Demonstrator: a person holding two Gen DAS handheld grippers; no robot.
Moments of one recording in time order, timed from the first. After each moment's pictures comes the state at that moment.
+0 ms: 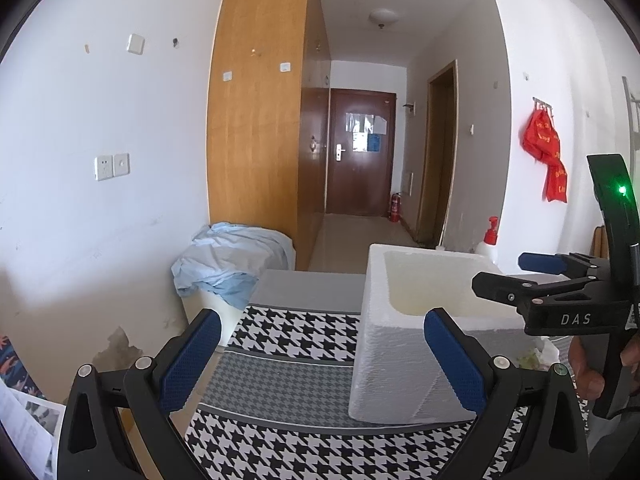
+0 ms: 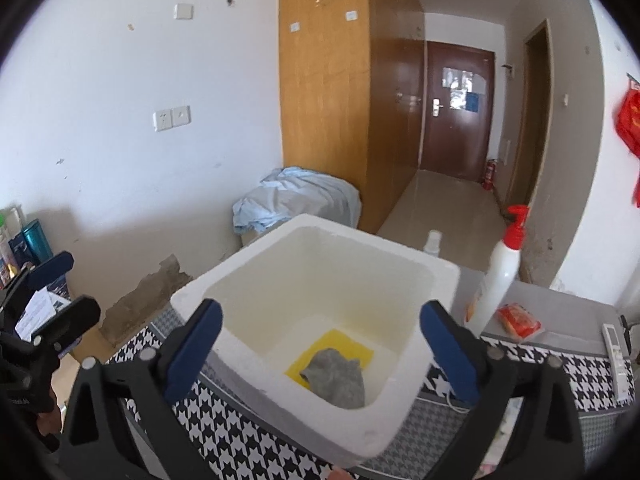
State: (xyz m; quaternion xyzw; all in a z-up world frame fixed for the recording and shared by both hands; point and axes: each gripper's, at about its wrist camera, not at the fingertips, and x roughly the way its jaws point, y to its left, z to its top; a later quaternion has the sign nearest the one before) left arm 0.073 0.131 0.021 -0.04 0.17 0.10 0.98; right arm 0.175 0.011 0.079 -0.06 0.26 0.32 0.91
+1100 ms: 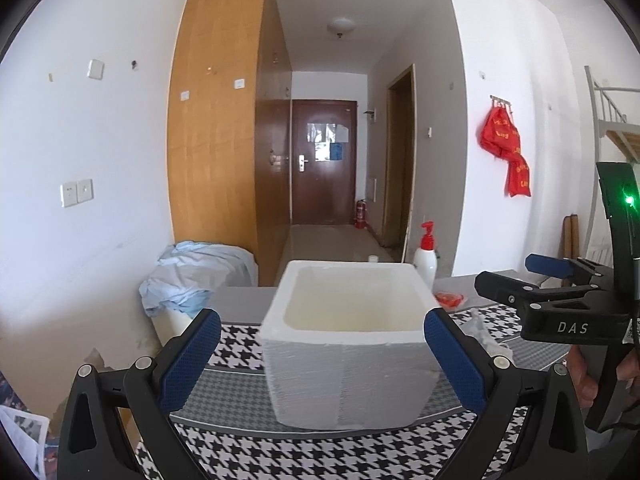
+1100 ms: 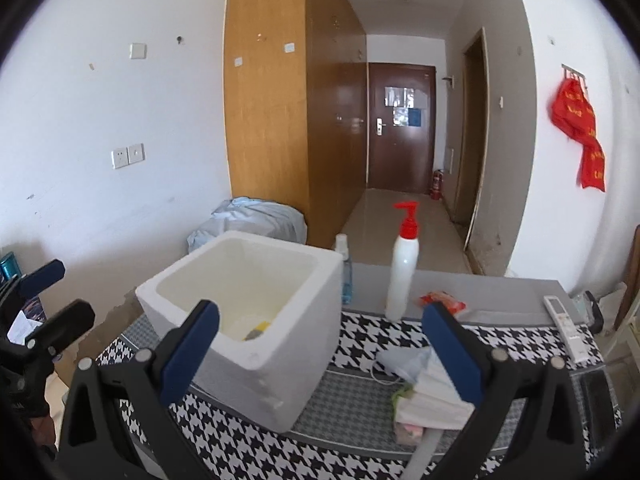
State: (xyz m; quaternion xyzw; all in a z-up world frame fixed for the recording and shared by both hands) left arm 0.072 0.059 0.041 -0.01 0.15 0.04 0.99; right arm 0.146 -0.076 0.085 -0.02 0.22 0.24 0.95
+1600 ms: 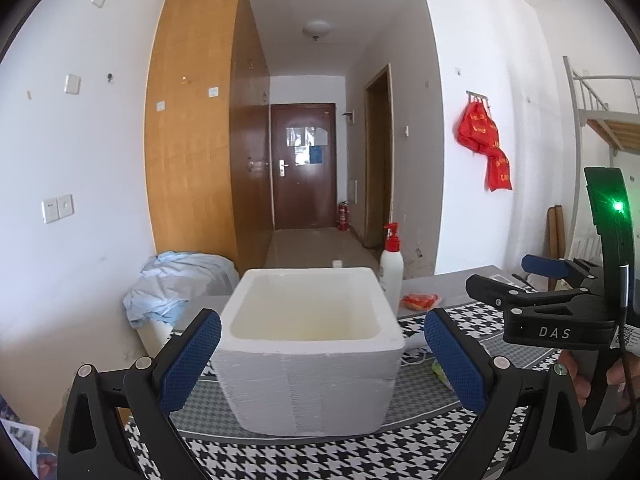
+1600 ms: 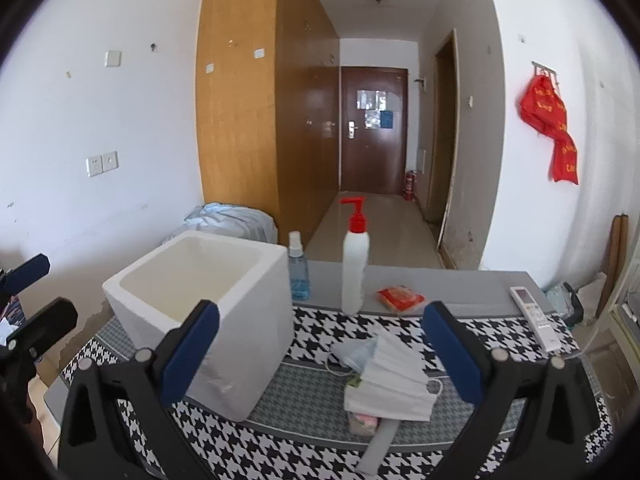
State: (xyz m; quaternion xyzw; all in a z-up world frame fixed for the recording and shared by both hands) left arm 0.078 0.019 0.045 0.01 0.15 0.01 0.99; right arm 0.147 -0.115 0.079 -0.02 0.21 0.18 0.96
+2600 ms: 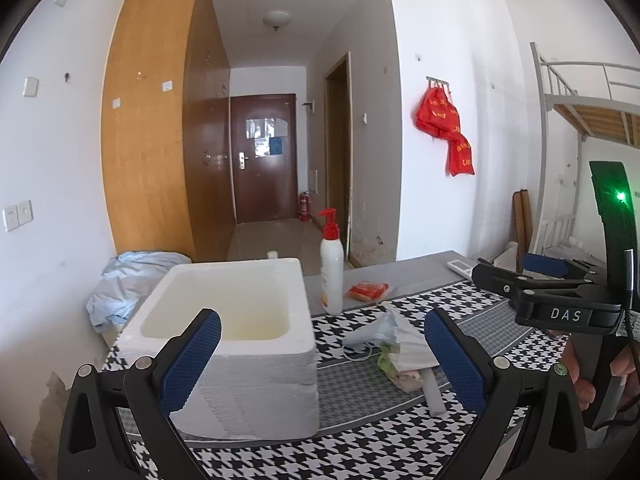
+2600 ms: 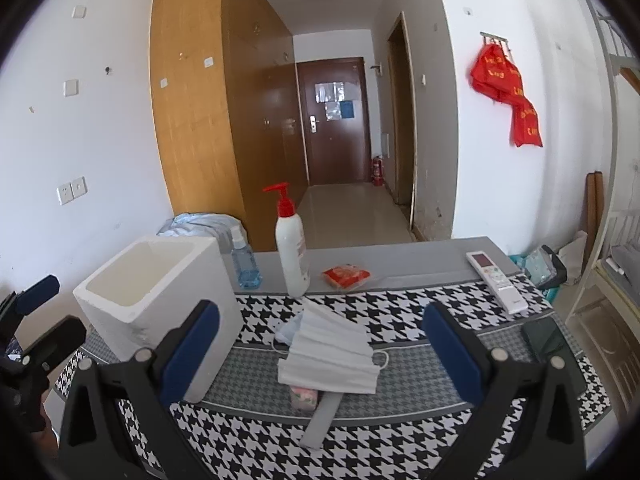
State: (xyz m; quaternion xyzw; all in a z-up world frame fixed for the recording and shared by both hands) left arm 0.099 -0.034 0.031 0.02 0.17 -0.06 0.98; right arm 0.141 -0.191 0.063 0.04 0.23 0.14 0.96
